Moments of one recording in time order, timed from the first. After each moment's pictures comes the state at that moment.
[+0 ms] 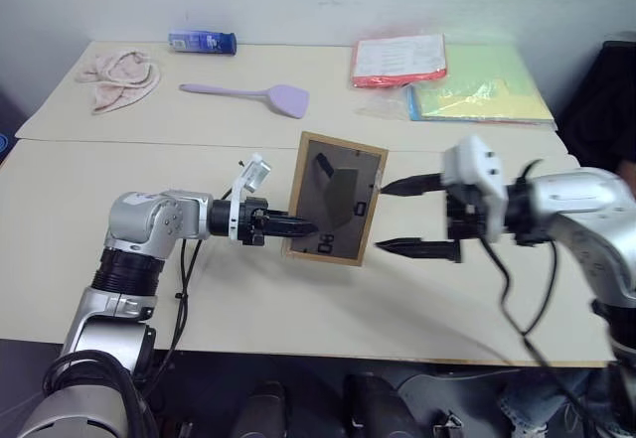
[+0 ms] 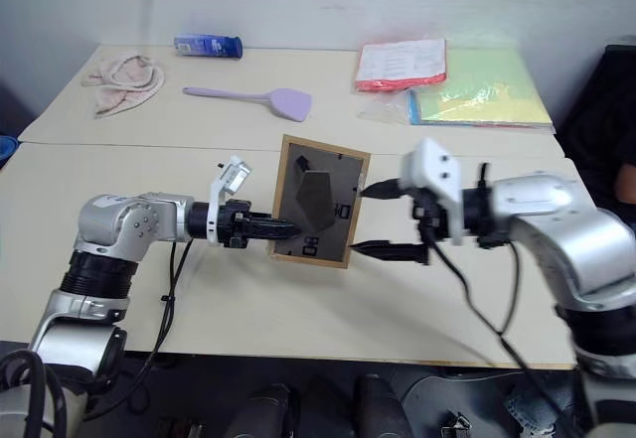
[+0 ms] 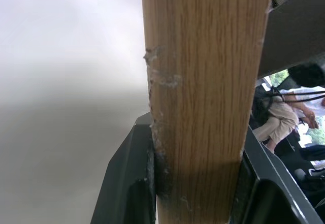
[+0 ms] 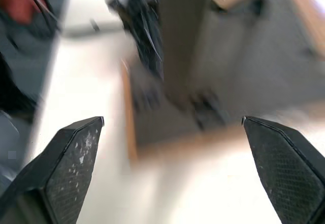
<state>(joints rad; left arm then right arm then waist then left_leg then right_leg) -0.78 0.60 -0.08 0.18 -0.66 1.17 -1.05 -0.54 -0.95 -0.02 -0.34 0.48 0.48 1.14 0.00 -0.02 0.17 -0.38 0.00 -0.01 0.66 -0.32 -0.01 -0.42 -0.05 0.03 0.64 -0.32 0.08</state>
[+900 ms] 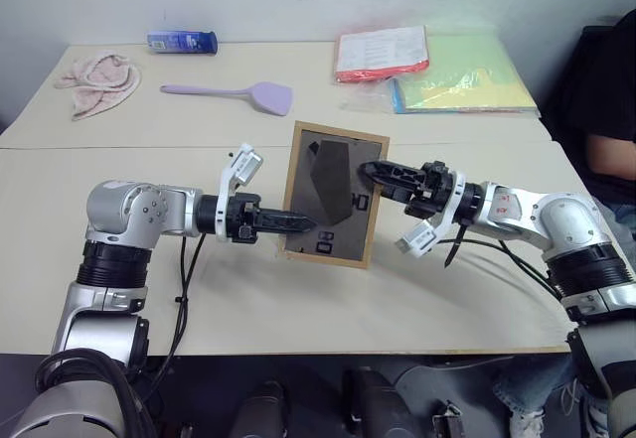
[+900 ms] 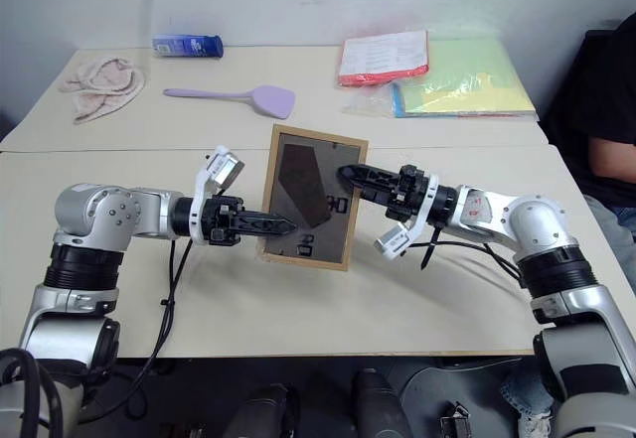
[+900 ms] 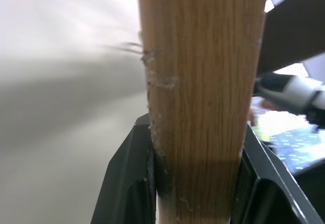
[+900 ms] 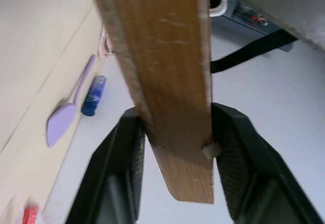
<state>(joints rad) -0.81 0.60 -0.02 0.17 -0.80 1.39 -1.10 -0.82 -0.78 0.31 0.36 -1.26 -1.00 -0.52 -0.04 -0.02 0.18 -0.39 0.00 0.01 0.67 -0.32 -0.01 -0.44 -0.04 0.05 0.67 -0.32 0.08</state>
